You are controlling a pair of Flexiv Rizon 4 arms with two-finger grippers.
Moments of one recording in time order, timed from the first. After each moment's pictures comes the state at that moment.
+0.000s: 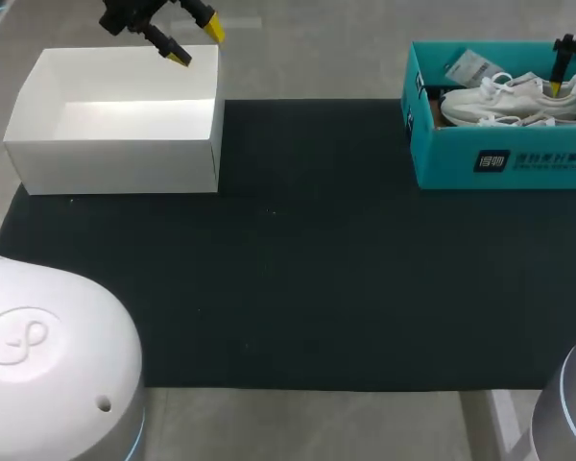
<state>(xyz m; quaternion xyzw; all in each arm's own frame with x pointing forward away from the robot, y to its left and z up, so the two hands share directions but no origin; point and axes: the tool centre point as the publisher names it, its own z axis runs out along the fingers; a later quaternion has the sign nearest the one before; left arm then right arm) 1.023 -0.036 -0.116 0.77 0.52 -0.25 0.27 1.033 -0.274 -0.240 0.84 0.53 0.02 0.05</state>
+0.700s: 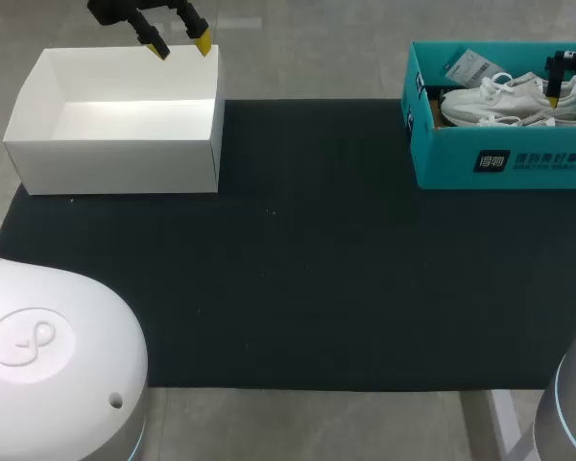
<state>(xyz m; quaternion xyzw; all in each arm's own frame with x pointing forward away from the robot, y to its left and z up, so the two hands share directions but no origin) 1.009 -0.011 -0.113 0.83 0.51 -0.12 0.18 1.004 -0.264 -0.239 0.83 0.54 0.03 0.14</state>
